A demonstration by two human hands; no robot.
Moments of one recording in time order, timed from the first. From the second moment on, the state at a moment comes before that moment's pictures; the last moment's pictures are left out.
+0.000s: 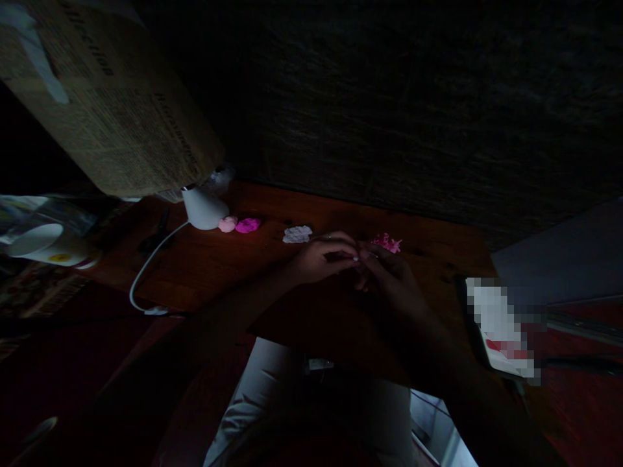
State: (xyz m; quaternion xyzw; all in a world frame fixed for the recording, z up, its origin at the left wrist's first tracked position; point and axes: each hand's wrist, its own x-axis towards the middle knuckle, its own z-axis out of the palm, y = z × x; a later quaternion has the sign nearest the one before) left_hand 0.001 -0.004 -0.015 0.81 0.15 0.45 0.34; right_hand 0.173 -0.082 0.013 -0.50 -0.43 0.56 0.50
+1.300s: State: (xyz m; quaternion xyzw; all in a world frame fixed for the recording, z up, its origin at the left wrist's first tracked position) left_hand -0.001 -0.003 -0.019 0.83 0.17 0.44 0.30; right_hand 0.177 -0.078 0.007 -0.50 -0.42 0.56 0.52
